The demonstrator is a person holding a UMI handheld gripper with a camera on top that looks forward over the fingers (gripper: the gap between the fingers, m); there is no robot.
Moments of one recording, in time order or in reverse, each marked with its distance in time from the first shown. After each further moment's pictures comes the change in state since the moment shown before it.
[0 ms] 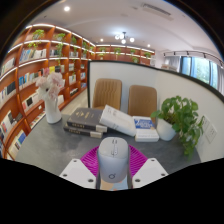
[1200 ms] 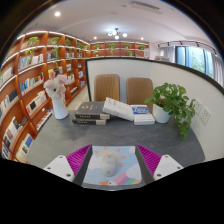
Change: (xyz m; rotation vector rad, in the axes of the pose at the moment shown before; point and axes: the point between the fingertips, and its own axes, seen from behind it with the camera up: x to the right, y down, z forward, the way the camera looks) arm -0.010 0.044 -0.102 -0.058 -0.017 0.105
